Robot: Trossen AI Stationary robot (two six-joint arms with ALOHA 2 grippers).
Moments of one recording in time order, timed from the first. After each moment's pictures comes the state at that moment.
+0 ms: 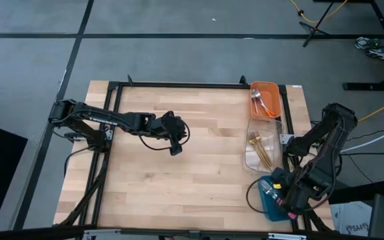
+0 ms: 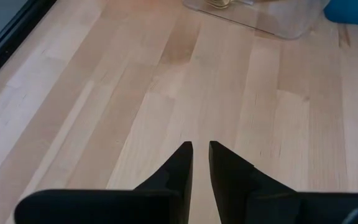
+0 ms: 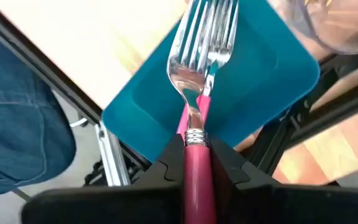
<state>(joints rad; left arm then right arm) -0.01 1.47 1.02 -0.31 -0.22 -0.22 1.01 1.35 1.23 -1.31 -0.14 1.70</state>
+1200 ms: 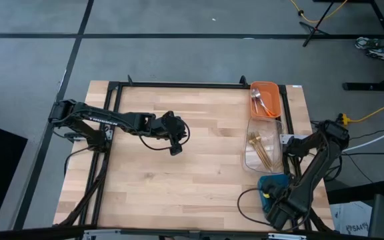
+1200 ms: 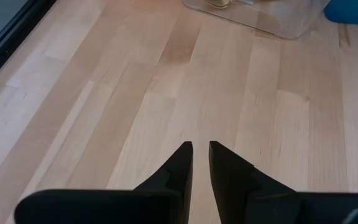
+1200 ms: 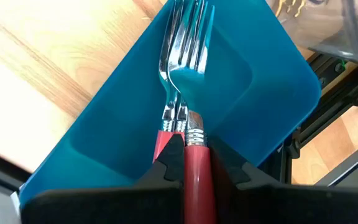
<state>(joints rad) -0.01 1.47 1.02 -0.31 -0.22 -0.22 1.01 1.65 1.23 -1.33 -0.12 1.70</state>
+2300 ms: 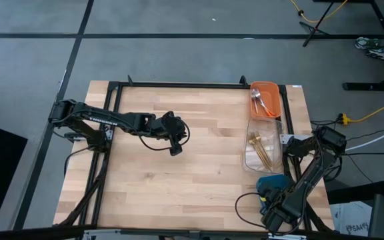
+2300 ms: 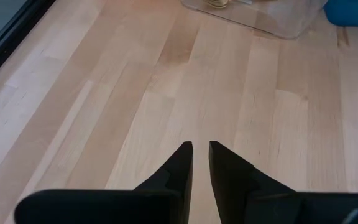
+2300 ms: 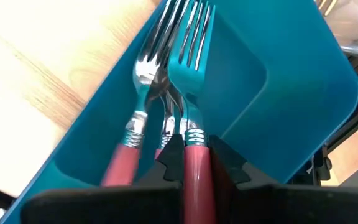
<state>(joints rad) -0.01 1.47 1.02 -0.31 -0.22 -0.22 1.01 1.74 1.20 -1.26 -0.13 1.66</state>
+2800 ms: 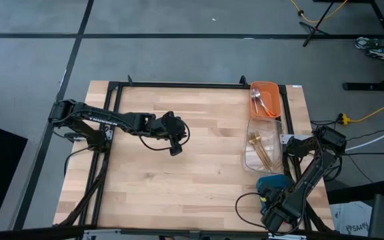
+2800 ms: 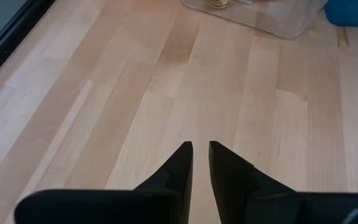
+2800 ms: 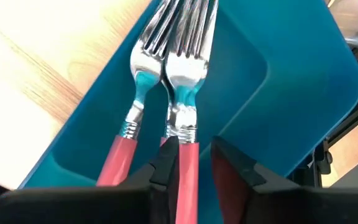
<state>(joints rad) -0.01 1.47 1.02 -0.31 -0.22 -0.22 1.01 1.74 1.20 -1.26 -0.15 1.66</state>
